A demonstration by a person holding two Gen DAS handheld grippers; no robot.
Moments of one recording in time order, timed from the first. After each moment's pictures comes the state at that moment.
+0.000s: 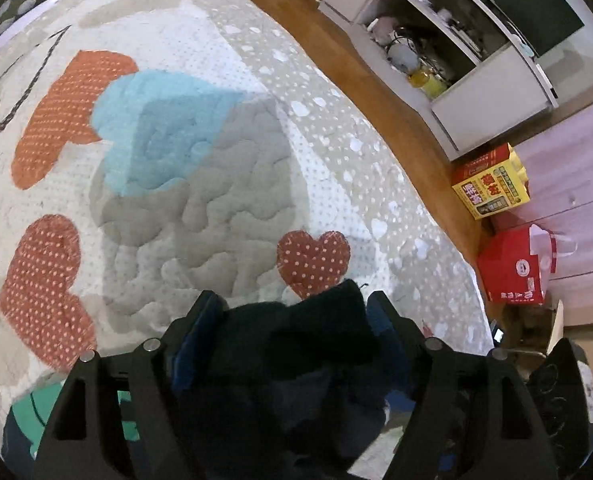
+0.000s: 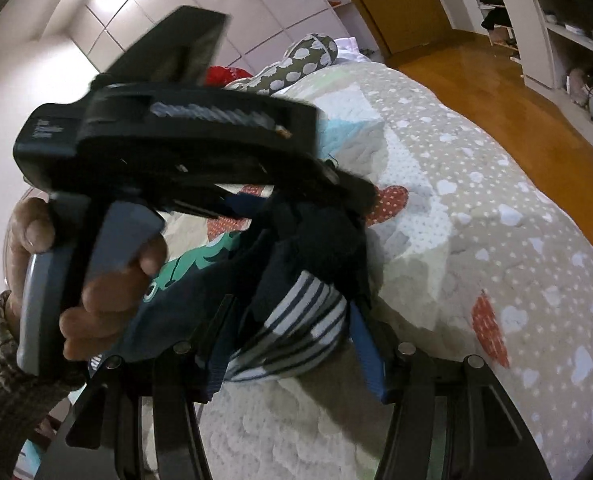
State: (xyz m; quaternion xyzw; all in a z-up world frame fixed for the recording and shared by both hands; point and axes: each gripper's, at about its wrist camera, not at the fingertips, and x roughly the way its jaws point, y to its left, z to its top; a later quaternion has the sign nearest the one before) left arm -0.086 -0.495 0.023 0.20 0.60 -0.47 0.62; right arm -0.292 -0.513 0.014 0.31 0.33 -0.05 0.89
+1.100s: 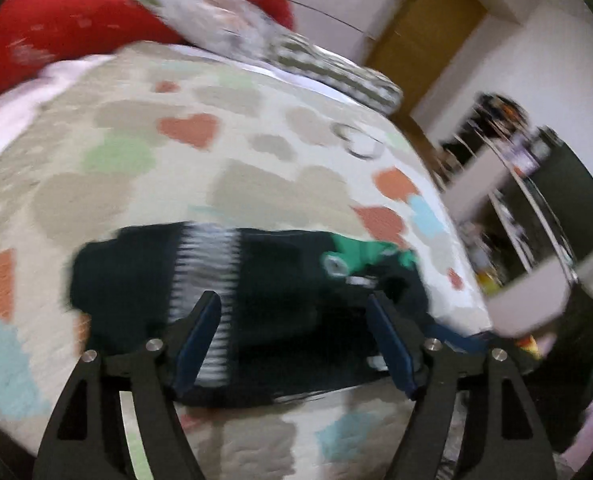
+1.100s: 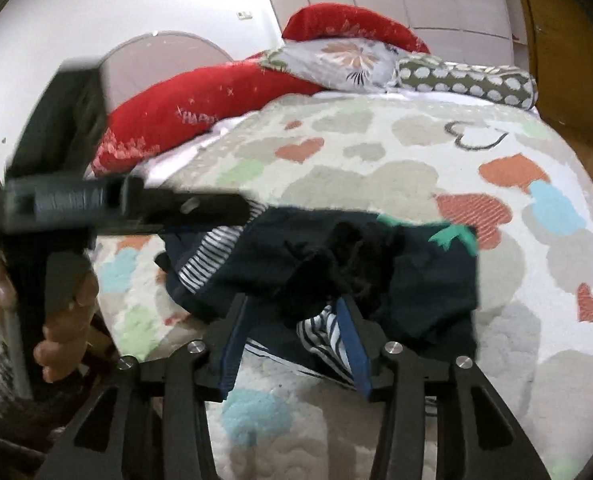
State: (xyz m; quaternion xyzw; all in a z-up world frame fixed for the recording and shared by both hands) left arm -0.101 -0.115 0.093 -0.08 0.47 -0.25 0.84; right arm -0.238 -0.335 0.078 0.10 0.38 0.15 0.91
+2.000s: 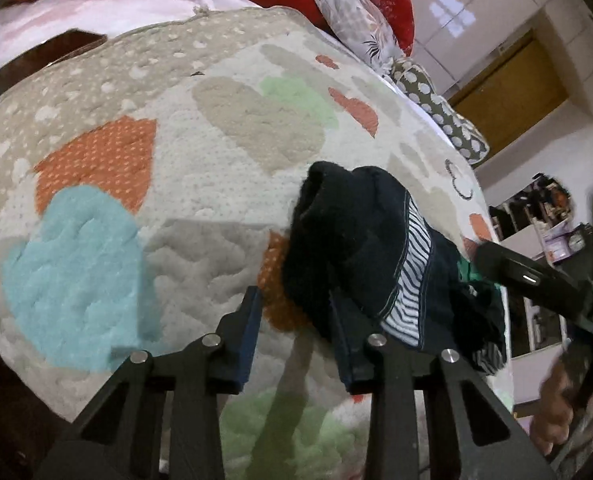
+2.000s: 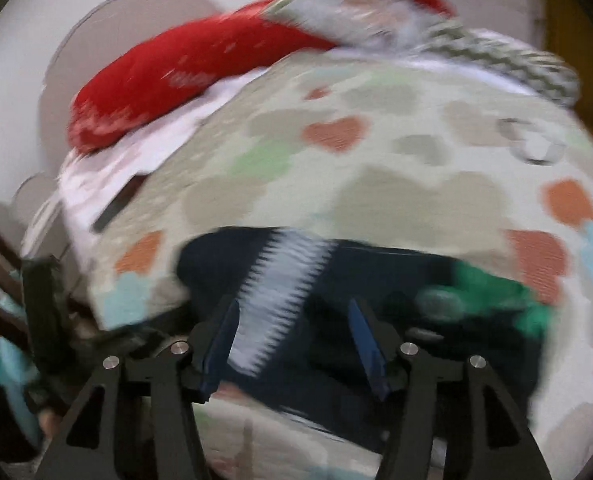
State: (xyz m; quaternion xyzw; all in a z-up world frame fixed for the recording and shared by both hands) left arm -0.103 0.027 0.021 -0.21 0.49 -0.15 0.83; right arm -0.124 -0.231 0.096 0.08 0.50 0.17 0.85
